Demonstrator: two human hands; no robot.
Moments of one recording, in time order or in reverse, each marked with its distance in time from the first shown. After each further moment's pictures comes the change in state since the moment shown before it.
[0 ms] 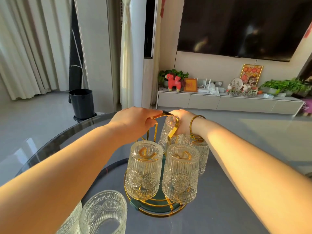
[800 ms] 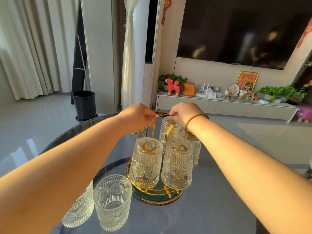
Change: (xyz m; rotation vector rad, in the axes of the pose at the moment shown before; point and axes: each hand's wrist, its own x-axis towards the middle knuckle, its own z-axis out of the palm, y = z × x) left_hand -0.014 0.008 -0.014 -0.290 -0.072 -0.151; right_hand -0.057 -0.036 -0.029 -0.178 0.225 0.024
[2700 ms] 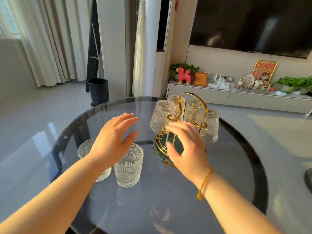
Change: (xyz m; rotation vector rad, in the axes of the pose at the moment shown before) left_hand -0.142 -0.047 0.039 0.056 0.405 0.139; right_hand -0.136 -0.034 0.080 0.559 0.625 -0.320
